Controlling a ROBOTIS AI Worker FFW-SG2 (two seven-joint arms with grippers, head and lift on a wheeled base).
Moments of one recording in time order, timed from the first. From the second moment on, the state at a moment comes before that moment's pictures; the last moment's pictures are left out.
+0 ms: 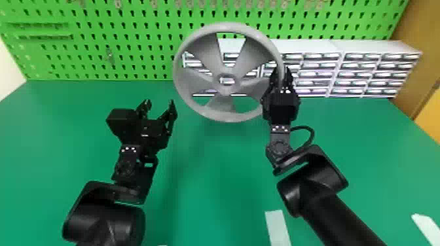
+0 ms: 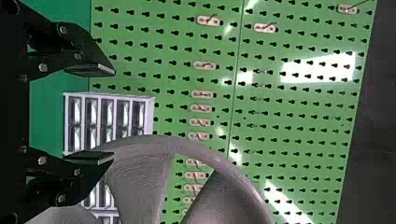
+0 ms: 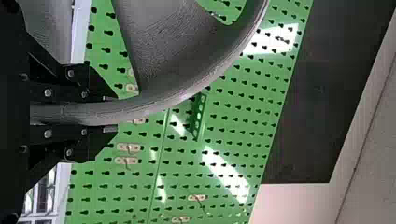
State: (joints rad) left arm -0.13 0.13 -0.21 -1.49 0.19 -0.18 0.09; right arm -0.51 -0.05 0.44 -0.97 0.14 -0.49 -0.66
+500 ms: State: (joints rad) left arm -0.07 0.13 -0.28 -1.53 0.19 -0.28 0.29; right arm -0.51 -0.05 0.43 -0.97 0.15 -0.50 -0.66
